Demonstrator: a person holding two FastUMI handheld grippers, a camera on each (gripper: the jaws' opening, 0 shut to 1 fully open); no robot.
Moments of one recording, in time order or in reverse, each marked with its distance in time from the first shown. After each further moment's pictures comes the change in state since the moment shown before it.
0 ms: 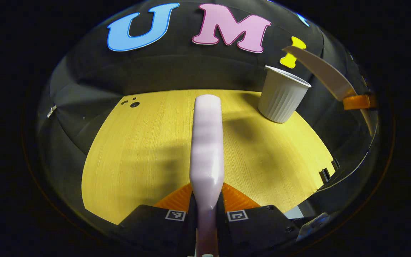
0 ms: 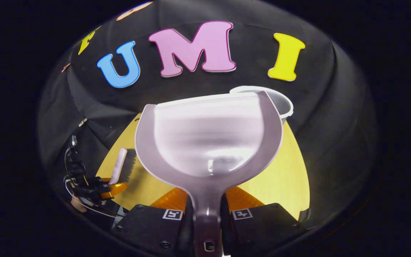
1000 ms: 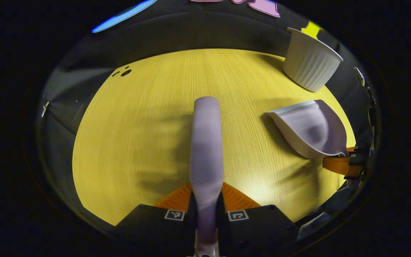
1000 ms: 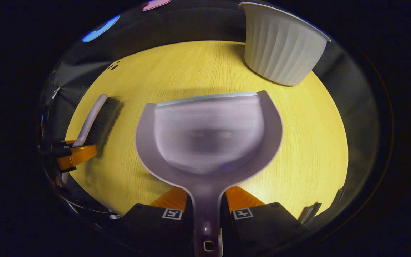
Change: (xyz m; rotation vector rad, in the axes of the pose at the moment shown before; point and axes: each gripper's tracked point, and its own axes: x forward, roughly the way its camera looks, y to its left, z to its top) left arm 0.115 0.004 -0.040 0.014 0.315 0.111; right arm 0.136 0.004 -0.179 0.039 0.392 -0.065
